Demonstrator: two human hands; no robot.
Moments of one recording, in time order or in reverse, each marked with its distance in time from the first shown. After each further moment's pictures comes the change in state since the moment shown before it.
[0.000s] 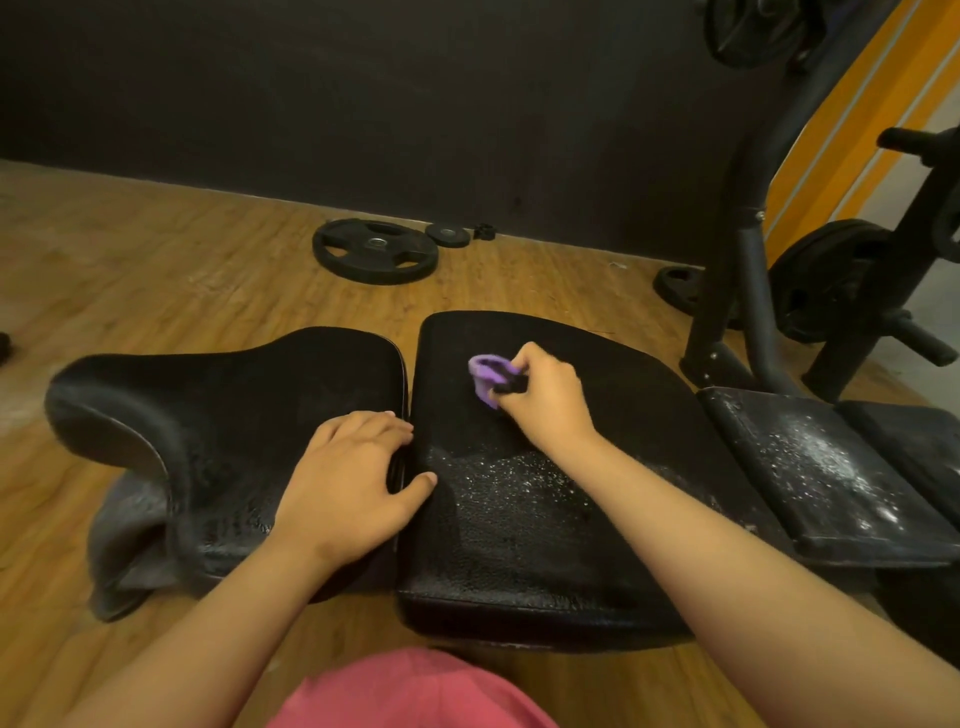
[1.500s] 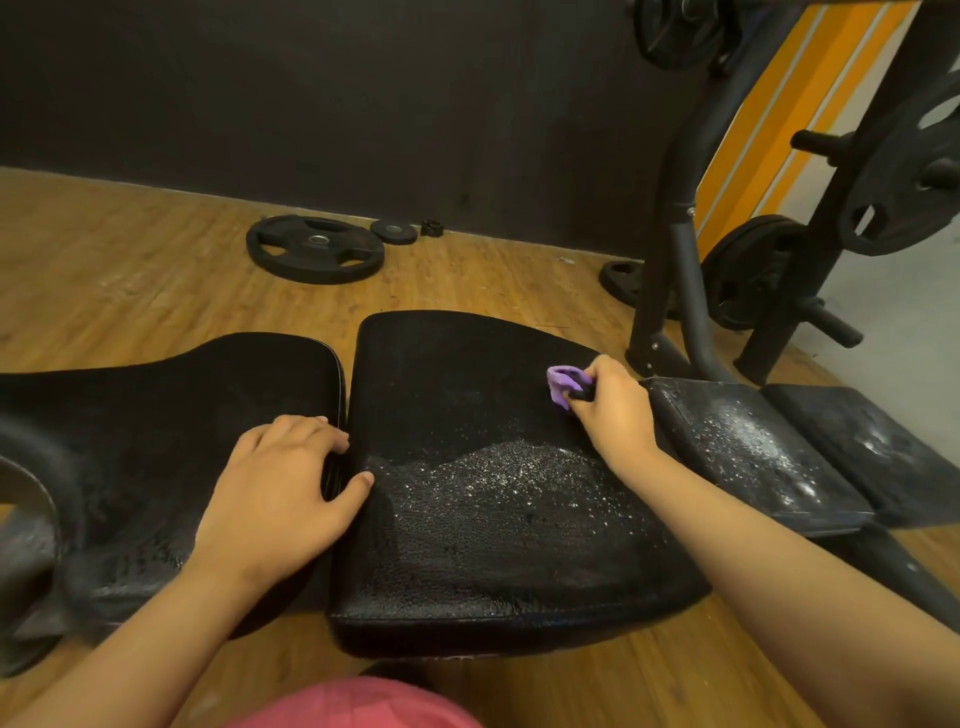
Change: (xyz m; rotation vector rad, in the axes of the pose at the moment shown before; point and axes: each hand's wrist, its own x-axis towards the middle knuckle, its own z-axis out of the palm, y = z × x) left_hand 0.007 -0.004 0.008 0.014 0.043 -0.012; right_hand -0.010 0.100 -0.066 -0.271 0.218 0.167
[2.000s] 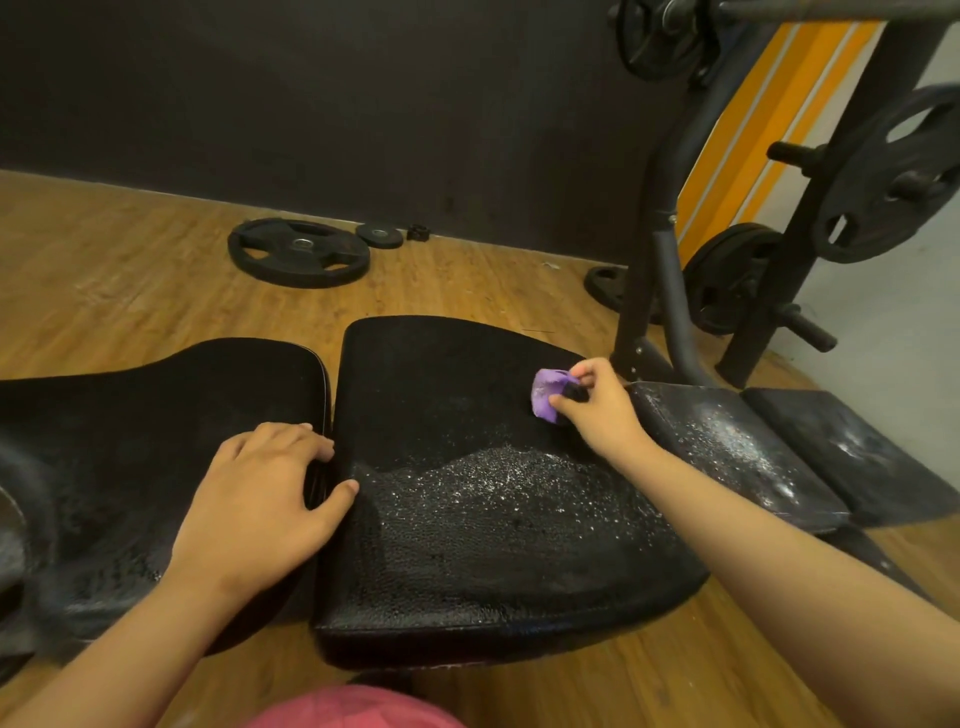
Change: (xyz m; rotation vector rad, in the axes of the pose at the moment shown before) left_hand 0.002 -0.002 -0.002 0.000 -0.028 0.014; right_hand 0.007 0.006 -0.005 0.464 -0.156 0.146
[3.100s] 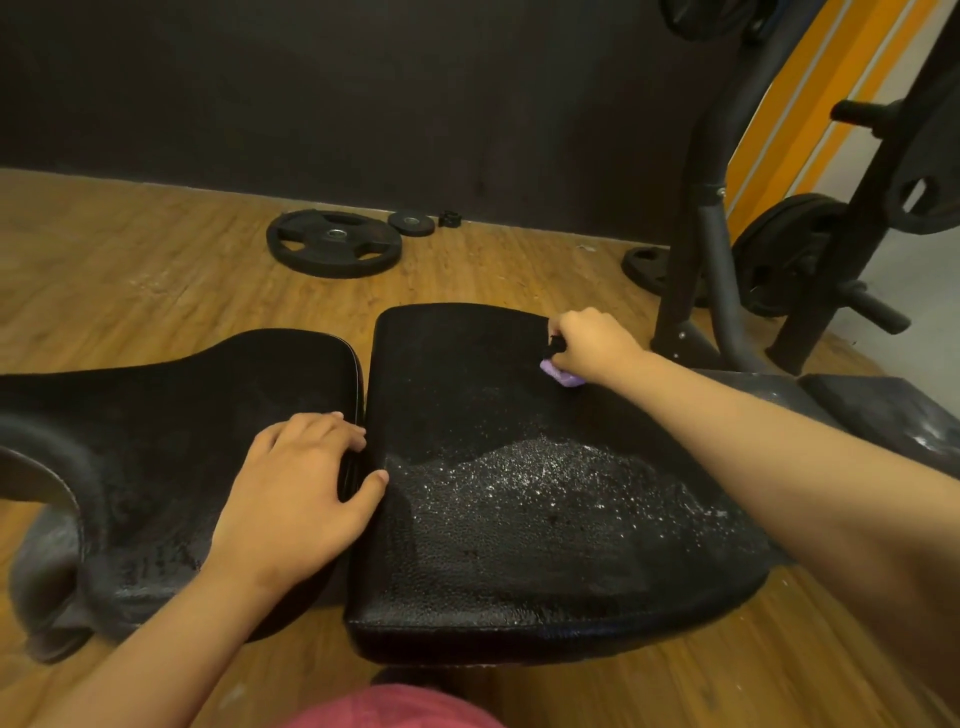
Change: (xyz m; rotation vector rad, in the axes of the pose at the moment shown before) left_hand -0.001 0.003 0.000 0.002 0.009 -0.012; right_hand 0.056 -0.061 0.020 -0.821 -0.337 -0.262
